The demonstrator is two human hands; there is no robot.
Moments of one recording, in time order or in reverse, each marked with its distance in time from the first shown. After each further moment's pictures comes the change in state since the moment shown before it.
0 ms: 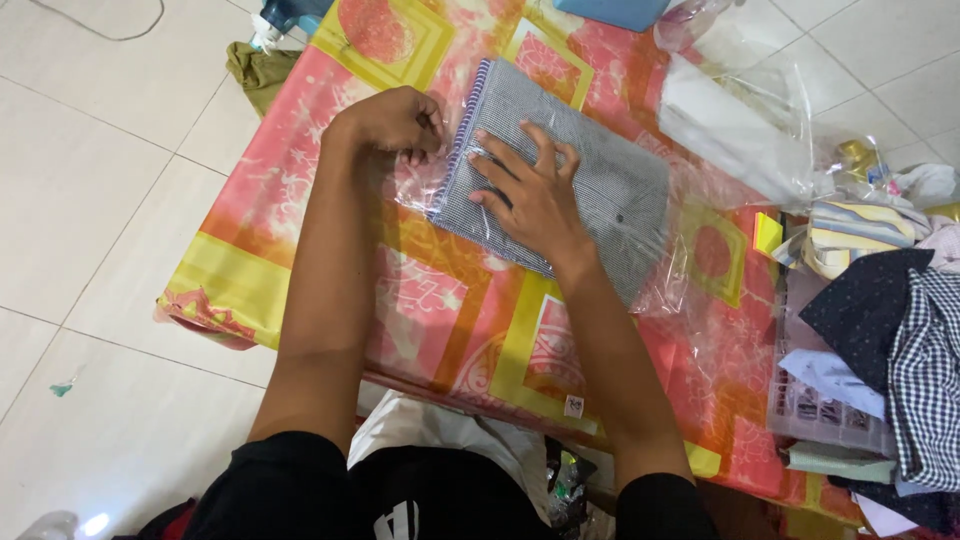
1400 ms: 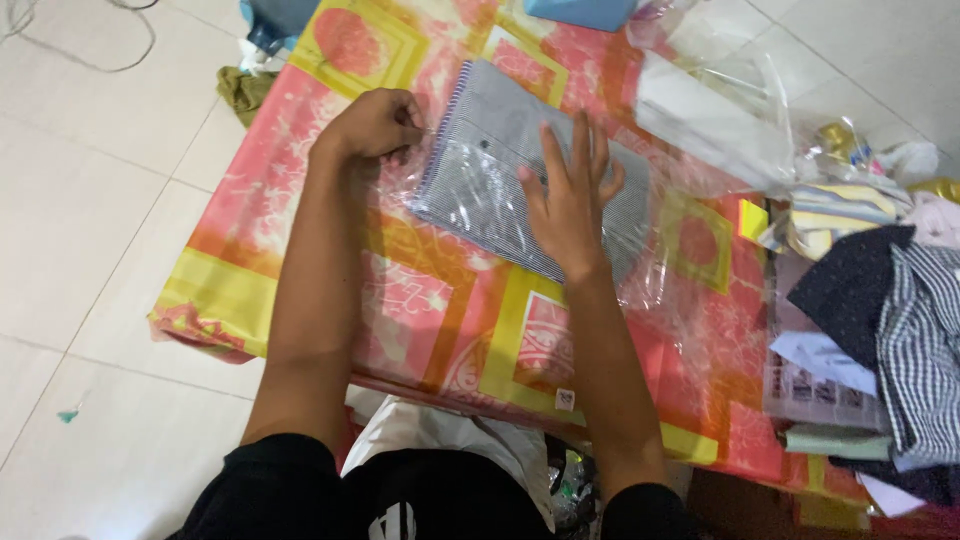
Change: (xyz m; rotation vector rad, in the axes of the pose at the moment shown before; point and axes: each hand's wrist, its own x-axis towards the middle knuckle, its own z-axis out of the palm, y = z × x) left_hand -0.001 0.005 0.007 -0.053 0.190 0.011; right_hand -0.031 0.013 -0.031 0.131 -0.070 0.618
